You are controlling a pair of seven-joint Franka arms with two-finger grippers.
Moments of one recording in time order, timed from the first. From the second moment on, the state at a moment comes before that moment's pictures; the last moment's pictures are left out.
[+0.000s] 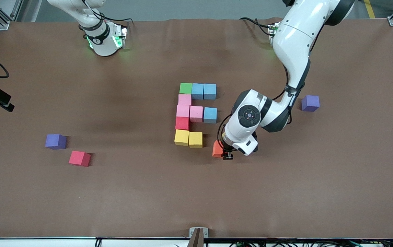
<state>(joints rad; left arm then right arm) -0.50 0.76 -0.10 -1.46 -0.04 2.34 -2.14 -0.04 0.03 -0.05 -1.56 0.00 1.72 -0.04</state>
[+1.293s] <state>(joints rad) -0.66 0.85 0.01 -1.35 -0.04 2.23 -2.35 -0.04 0.04 -0.05 -1.56 0.00 1.71 -0.04</state>
